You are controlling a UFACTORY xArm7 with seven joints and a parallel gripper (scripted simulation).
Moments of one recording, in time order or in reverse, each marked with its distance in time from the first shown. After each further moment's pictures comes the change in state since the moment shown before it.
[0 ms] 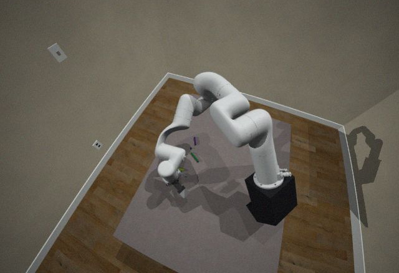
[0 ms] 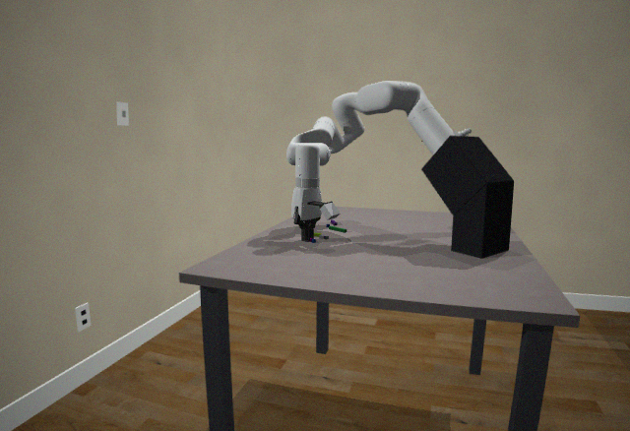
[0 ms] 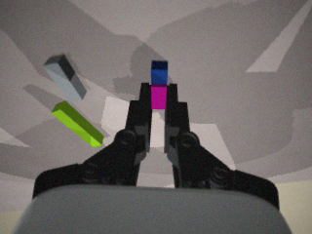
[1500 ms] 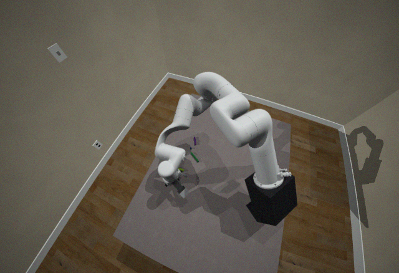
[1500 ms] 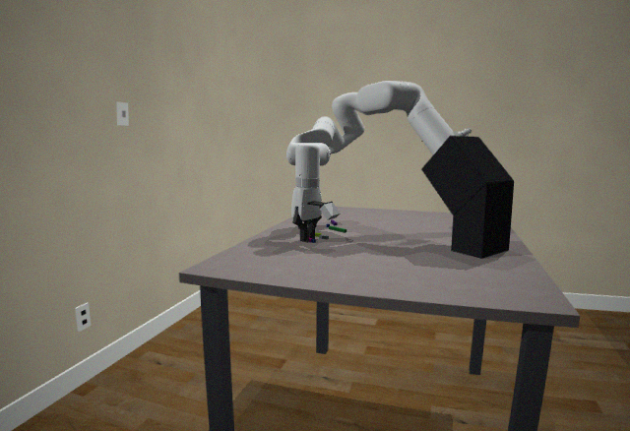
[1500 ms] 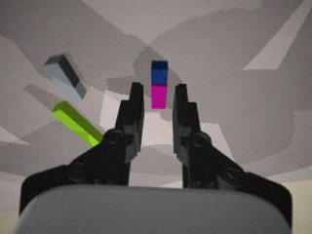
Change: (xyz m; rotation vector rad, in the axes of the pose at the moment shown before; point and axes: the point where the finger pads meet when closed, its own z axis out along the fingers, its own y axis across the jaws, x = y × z) arm 0.000 0.000 0.000 0.000 0.000 0.000
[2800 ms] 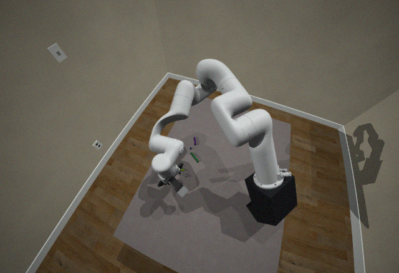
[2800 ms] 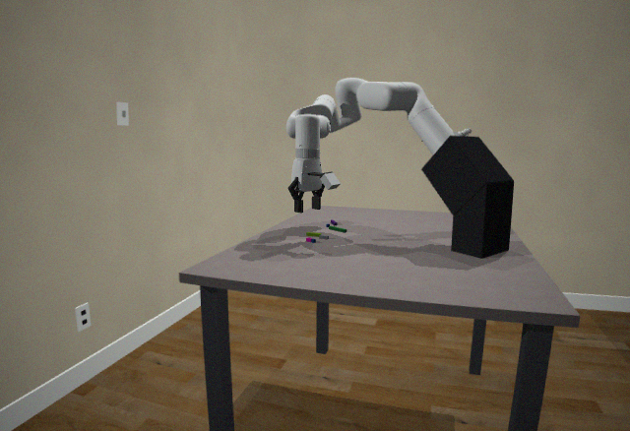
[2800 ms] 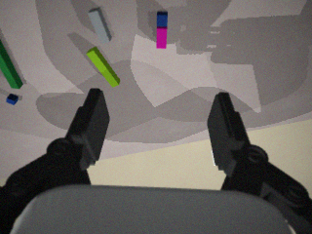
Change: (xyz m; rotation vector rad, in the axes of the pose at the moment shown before) arm 0.000 0.000 -0.090 0.000 0.000 0.000
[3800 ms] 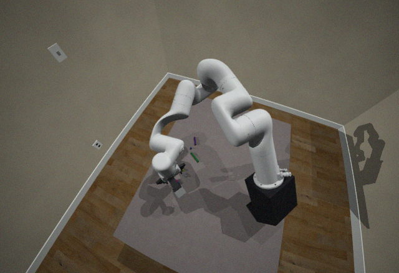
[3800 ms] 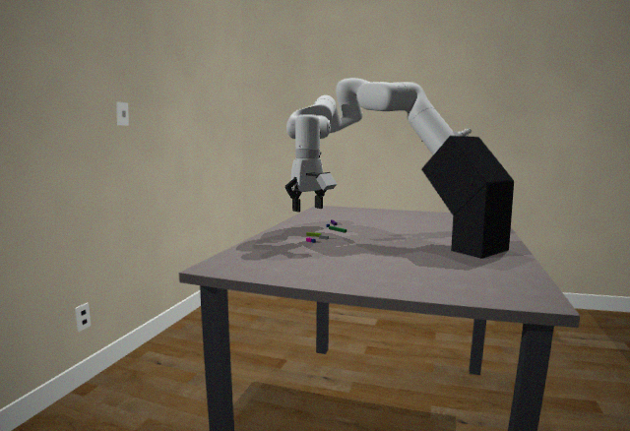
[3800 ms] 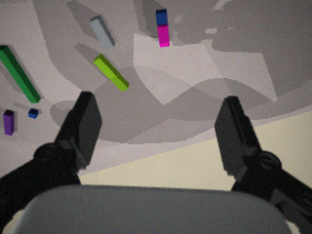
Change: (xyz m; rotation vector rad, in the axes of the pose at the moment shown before) arm -0.002 -0.003 0.001 0.001 0.003 0.146
